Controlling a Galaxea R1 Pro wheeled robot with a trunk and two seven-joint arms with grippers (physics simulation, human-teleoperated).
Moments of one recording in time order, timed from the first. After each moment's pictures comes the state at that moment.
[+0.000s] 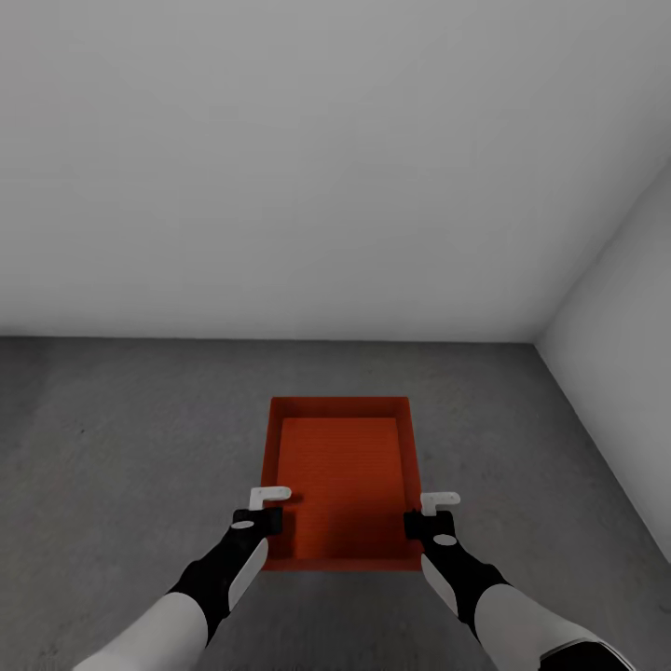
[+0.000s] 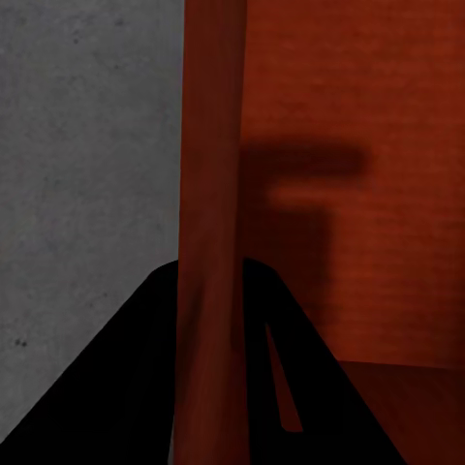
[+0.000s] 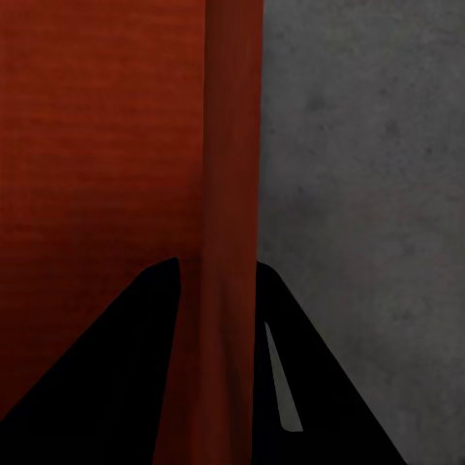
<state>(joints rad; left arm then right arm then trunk) -0.64 -0.11 -0.25 -0.52 0.25 0.21 0.30 -0.71 0.07 0.25 -0.25 -0.15 -0.06 -0.23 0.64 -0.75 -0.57</state>
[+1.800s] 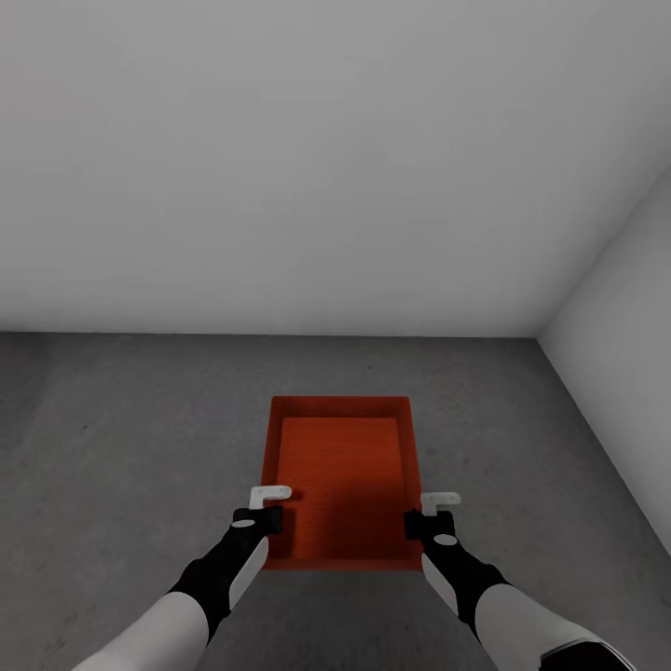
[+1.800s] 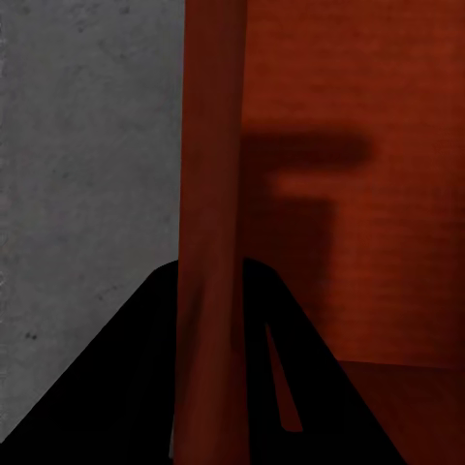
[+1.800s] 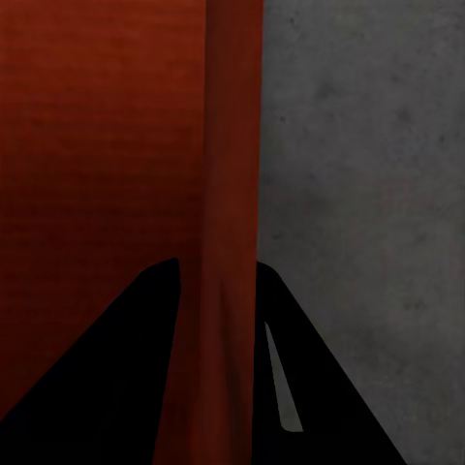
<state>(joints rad) -0.64 -0.11 -0.25 -0.52 0.24 0.22 0.30 -0.71 0.07 0.24 -0.25 -0.15 -0.06 -0.22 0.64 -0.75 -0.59</state>
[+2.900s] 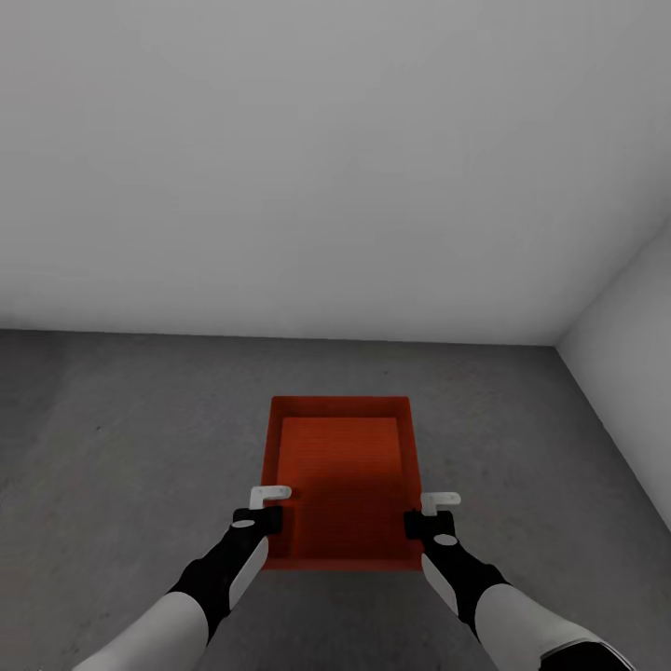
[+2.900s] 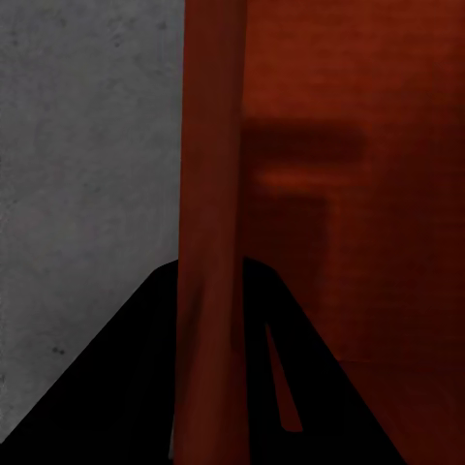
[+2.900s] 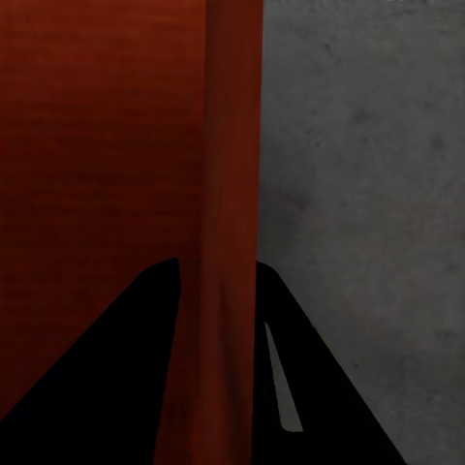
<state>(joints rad) -0.64 -0.11 -0.25 -0.52 0.24 0.22 0.30 -0.71 0.07 0.24 -0.25 -0.15 -0.07 -0.22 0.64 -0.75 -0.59</state>
